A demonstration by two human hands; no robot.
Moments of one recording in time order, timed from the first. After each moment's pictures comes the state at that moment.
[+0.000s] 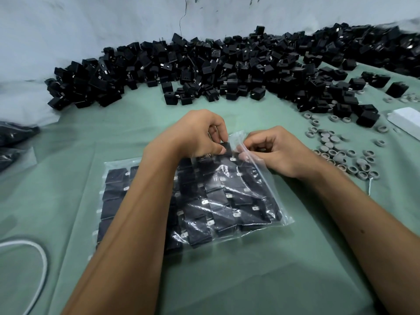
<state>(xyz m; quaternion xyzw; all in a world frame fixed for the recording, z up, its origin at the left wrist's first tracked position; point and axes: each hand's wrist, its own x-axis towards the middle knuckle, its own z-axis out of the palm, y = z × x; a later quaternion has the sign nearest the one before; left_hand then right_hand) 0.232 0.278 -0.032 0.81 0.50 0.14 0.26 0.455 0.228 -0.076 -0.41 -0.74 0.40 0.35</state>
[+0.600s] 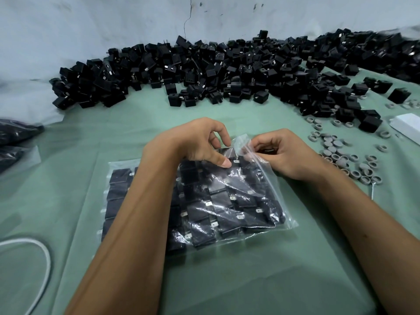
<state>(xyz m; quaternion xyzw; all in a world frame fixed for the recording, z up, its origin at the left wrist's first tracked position) 0.226 0.269 -0.022 0.77 0.52 0.06 0.36 0.460 0.229 -0.075 -0.43 -0.75 0.36 0.34</state>
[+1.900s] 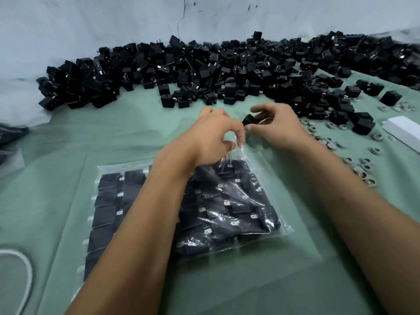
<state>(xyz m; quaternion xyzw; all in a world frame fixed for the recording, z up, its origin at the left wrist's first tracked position) 0.256 0.266 -0.026 0.87 0.44 0.14 0.19 0.455 0.282 -0.061 -0.63 -0.58 0.31 0.42</state>
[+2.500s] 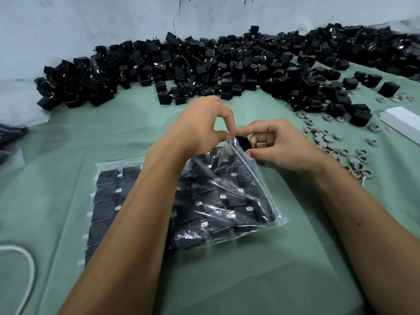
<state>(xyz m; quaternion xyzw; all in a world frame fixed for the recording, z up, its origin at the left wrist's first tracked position) 0.254 0.263 -0.016 0.84 0.46 0.21 0.18 0.467 0.228 -0.065 -0.49 -0.66 0.46 0.35</state>
